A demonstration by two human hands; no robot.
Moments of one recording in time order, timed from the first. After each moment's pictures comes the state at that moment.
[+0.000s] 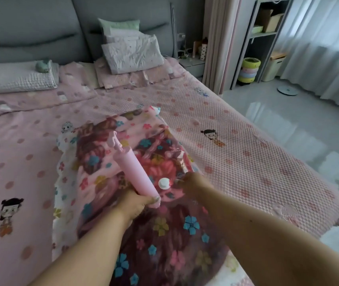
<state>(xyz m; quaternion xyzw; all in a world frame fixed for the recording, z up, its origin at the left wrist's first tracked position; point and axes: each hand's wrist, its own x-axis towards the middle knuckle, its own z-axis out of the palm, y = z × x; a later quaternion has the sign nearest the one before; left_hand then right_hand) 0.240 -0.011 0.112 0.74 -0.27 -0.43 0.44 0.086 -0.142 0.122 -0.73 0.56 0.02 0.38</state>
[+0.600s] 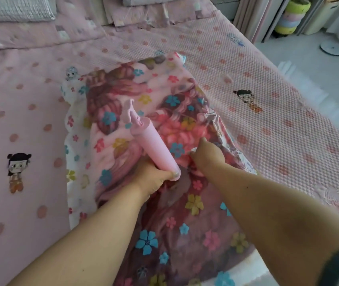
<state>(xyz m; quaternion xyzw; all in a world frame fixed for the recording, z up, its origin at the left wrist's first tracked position) 0.303 -0.016 0.042 0.72 -0.27 -0.45 0.45 0.183 -0.156 0.029 -0.77 0.59 0.06 0.24</state>
